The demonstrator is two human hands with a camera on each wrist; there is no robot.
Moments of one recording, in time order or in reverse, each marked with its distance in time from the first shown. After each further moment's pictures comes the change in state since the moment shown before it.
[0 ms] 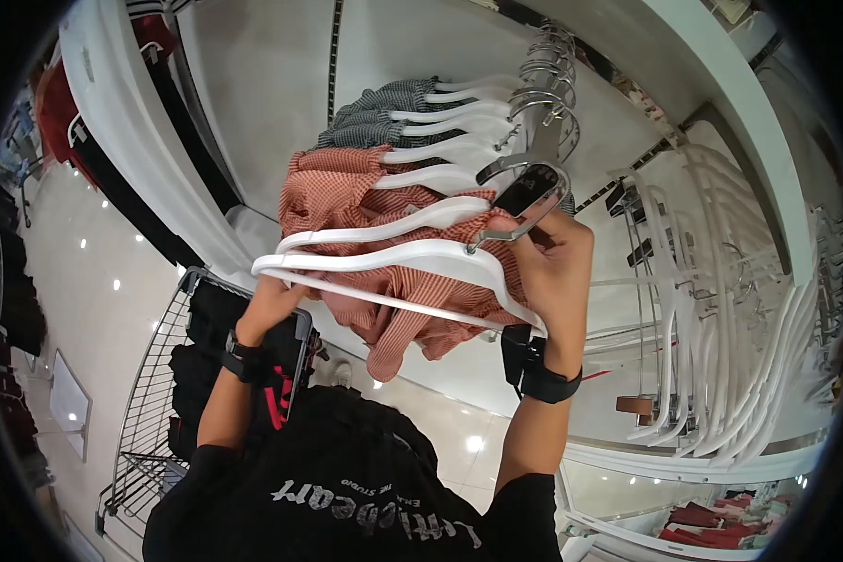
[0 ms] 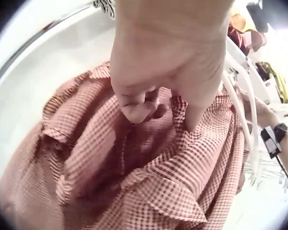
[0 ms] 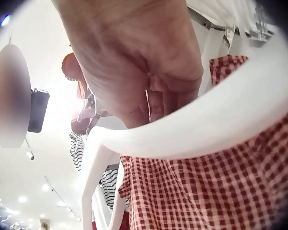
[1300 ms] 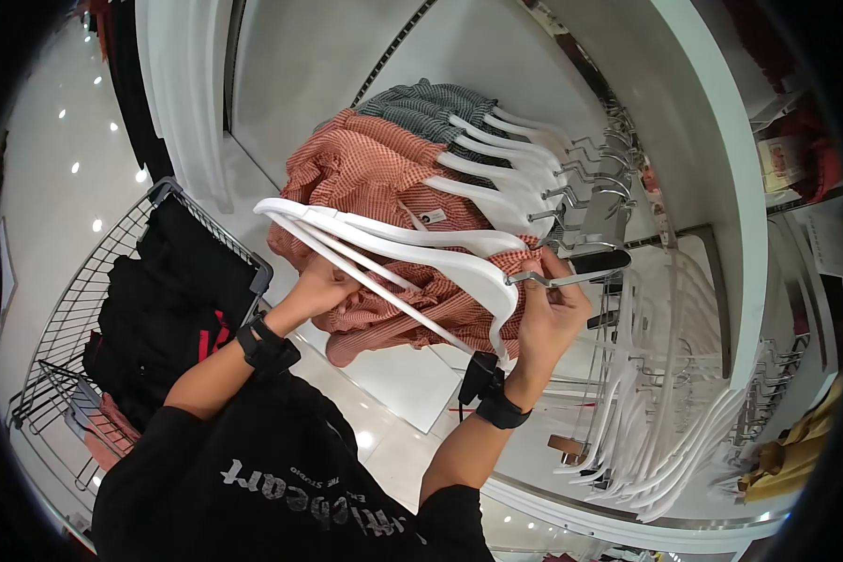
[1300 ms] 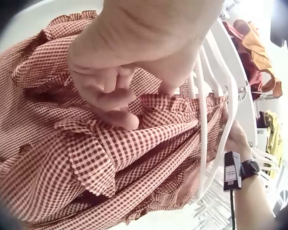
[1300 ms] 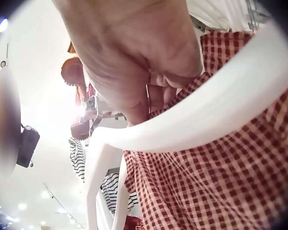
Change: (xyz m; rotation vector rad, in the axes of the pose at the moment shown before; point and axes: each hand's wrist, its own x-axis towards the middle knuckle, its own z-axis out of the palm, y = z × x) left_hand -0.004 -0.003 0.101 -0.392 0.083 -0.186; right_hand -0.009 0.007 0.007 0.016 0.154 -0.007
